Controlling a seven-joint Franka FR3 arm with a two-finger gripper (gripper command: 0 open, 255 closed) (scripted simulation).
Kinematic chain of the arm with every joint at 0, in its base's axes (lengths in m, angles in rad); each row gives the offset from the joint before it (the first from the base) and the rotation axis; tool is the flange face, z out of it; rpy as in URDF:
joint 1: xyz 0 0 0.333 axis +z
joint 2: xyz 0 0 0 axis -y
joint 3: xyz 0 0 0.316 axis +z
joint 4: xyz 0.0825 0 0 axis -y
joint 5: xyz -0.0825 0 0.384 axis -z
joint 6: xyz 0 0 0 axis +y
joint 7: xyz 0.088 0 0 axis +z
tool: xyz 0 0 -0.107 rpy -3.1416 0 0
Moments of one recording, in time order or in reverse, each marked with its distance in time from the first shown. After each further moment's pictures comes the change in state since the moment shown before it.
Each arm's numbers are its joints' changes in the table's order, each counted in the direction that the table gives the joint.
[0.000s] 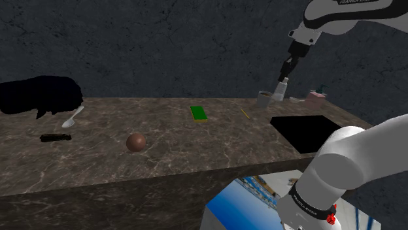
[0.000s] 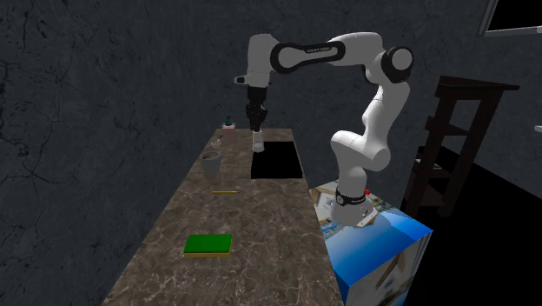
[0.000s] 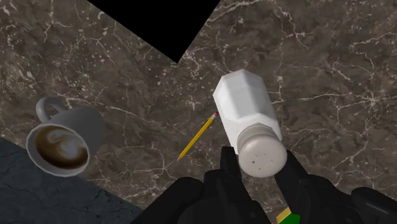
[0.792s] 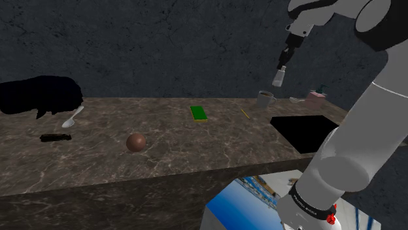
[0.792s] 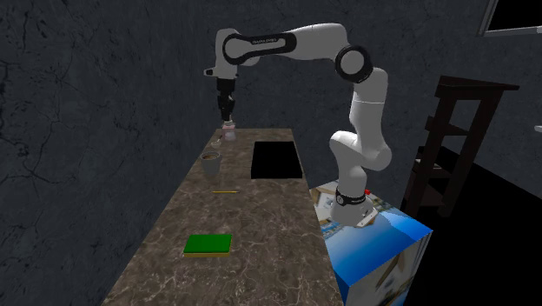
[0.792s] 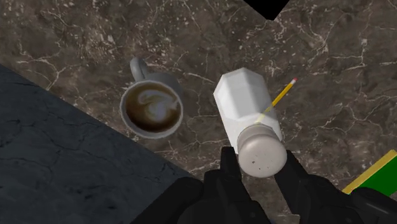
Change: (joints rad) arm 0.096 -0.561 -0.323 0.521 -0.289 0.043 0.343
